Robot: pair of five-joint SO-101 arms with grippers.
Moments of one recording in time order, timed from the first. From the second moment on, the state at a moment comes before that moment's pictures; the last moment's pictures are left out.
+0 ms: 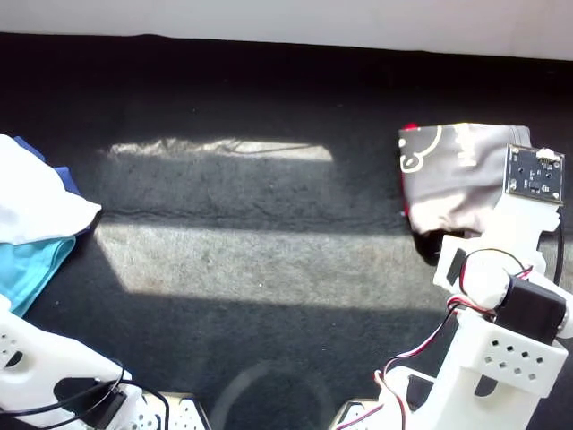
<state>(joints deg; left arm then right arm) -65.8 34.9 -45.4 89.7 -22.5 15.0 -51.3 23.9 91.5 9.0</state>
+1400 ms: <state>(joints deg) -22.4 -3.5 -45.4 100.4 -10.3 15.0 -51.3 27.0 91.5 9.0</state>
